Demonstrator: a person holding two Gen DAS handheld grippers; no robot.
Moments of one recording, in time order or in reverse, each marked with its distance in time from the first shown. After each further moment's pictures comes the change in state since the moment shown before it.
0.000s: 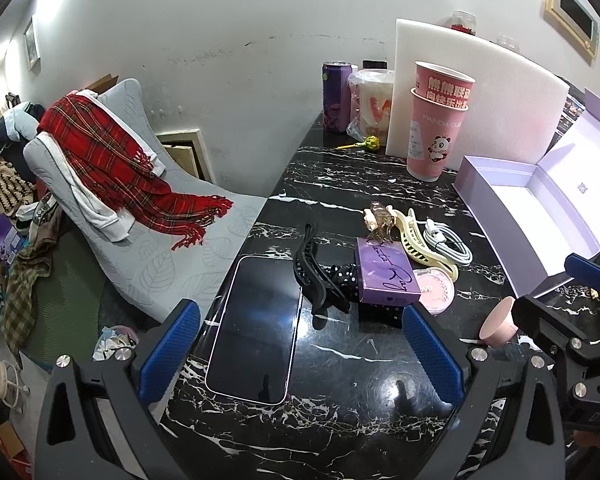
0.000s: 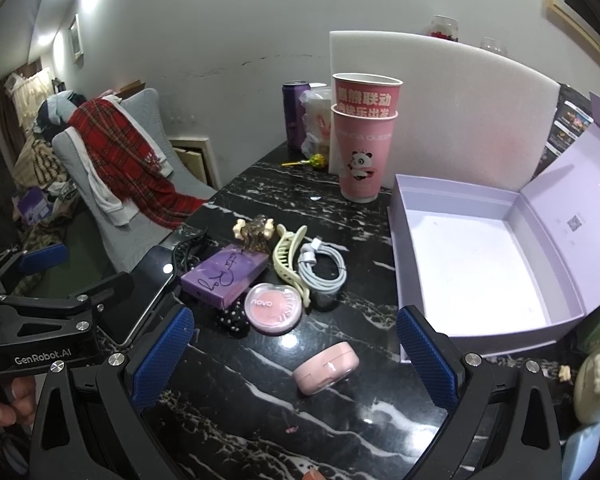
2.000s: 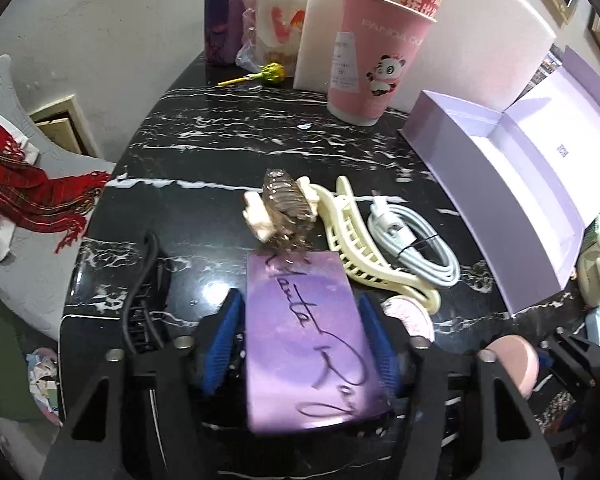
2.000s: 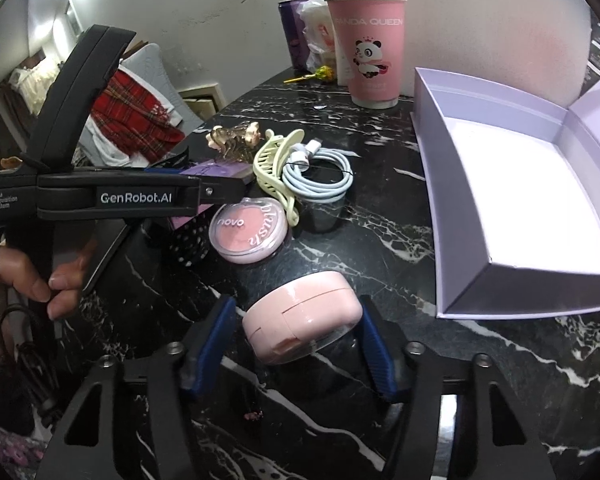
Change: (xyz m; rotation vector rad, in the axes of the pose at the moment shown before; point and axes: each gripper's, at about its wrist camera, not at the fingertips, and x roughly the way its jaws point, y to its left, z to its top) left arm 0.132 -0.056 0.030 0.117 0.218 -0.321; right arm 0.068 -0.034 -0.047 0.027 0.179 0.132
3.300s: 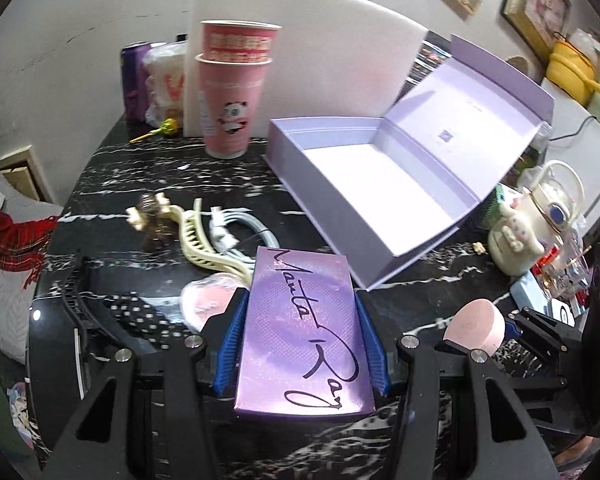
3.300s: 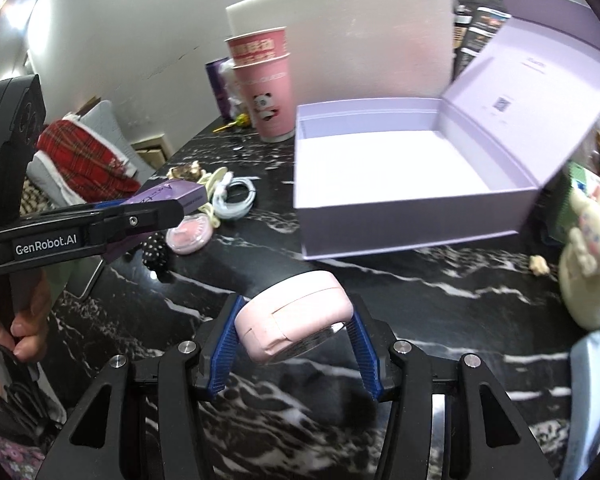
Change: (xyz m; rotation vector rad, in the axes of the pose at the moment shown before) left arm -0.071 -0.092 -0.034 0.135 -0.124 -0.176; right arm -0.100 -0.037 -0.051 0.175 -0.137 -0.167
